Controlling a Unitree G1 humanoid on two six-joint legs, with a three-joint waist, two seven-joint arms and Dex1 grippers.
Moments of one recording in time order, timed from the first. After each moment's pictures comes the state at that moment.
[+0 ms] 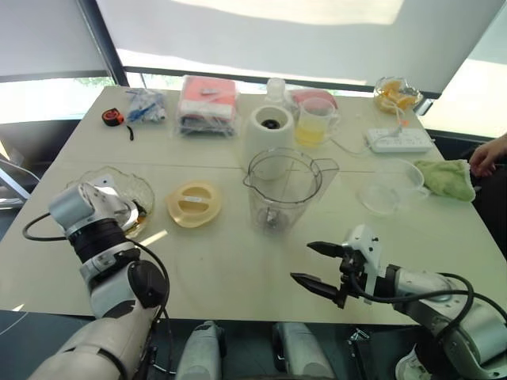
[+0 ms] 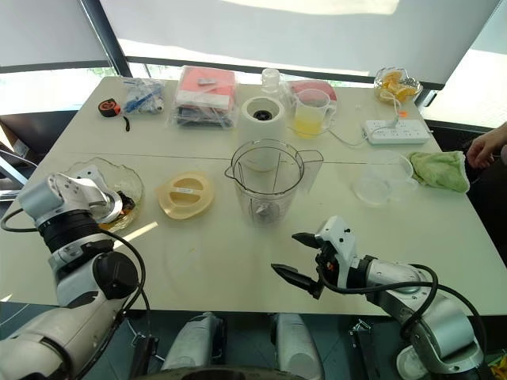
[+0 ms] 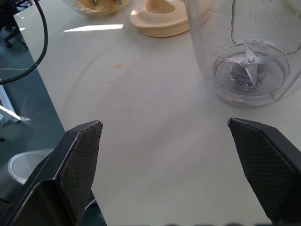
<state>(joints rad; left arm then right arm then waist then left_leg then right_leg) -0.85 0.24 0.77 0.25 0.01 1.50 0.22 0.14 -0.69 -0.02 -0.61 0.59 0.67 0.70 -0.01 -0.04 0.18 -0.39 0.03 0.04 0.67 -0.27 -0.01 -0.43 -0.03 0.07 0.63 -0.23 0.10</state>
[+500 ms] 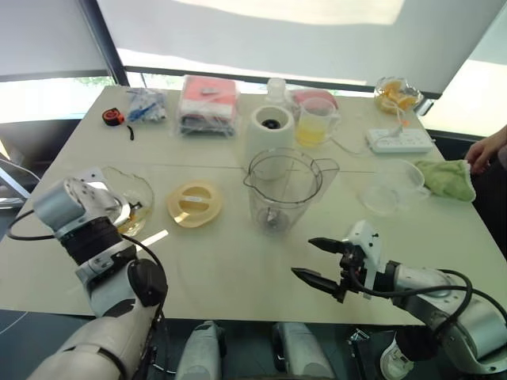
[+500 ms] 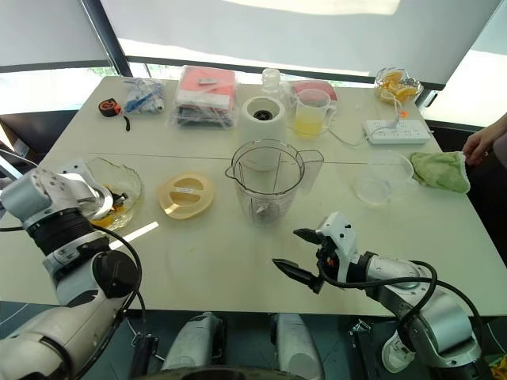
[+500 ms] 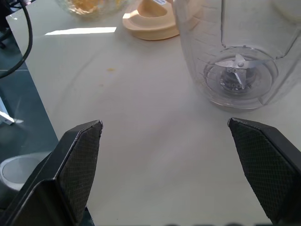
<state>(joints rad) -0.88 0.24 0.78 0.04 0.02 1.61 0.22 0.11 -0.69 -0.03 -0.57 0.59 0.67 0.71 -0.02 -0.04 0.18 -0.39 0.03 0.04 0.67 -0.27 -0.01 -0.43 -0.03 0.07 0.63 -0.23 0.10</state>
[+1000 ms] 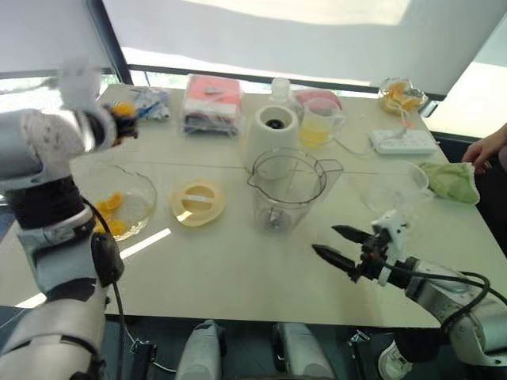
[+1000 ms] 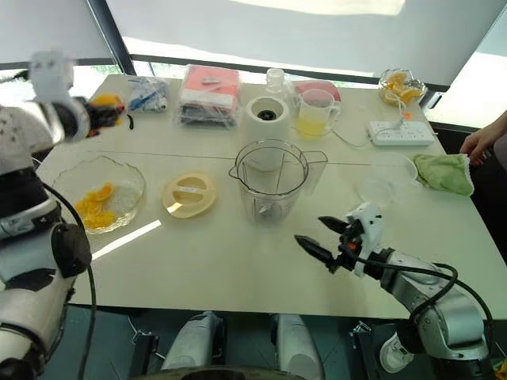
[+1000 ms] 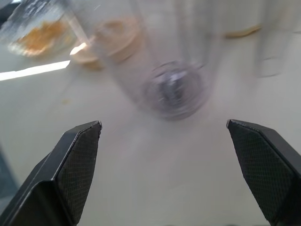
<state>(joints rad) -1.14 0.59 0.20 0.04 -0.35 1.42 -0.48 0.14 -0.56 -0.27 -0.45 0.67 0.66 0.63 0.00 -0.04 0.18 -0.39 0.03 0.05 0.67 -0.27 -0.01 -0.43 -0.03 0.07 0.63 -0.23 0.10</state>
